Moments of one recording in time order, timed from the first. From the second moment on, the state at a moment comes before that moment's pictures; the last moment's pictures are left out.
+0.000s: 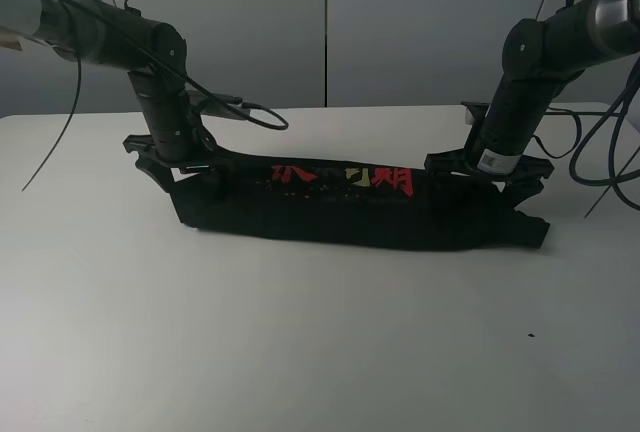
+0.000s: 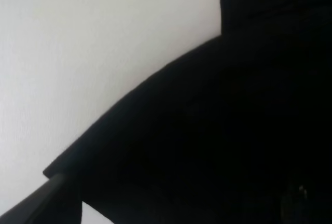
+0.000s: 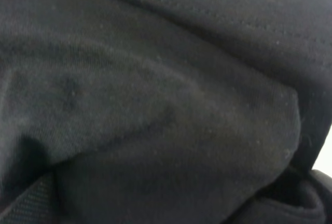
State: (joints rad) left arm -0.36 2.28 -1.62 0.05 0.94 -0.14; right arm 0.15 2.12 -1.30 0.09 0.89 0.10
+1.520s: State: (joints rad) left arm -0.36 2.28 -1.63 0.05 0.95 -0.13; right arm 0.15 2.16 -1.31 0.15 0.89 0.04
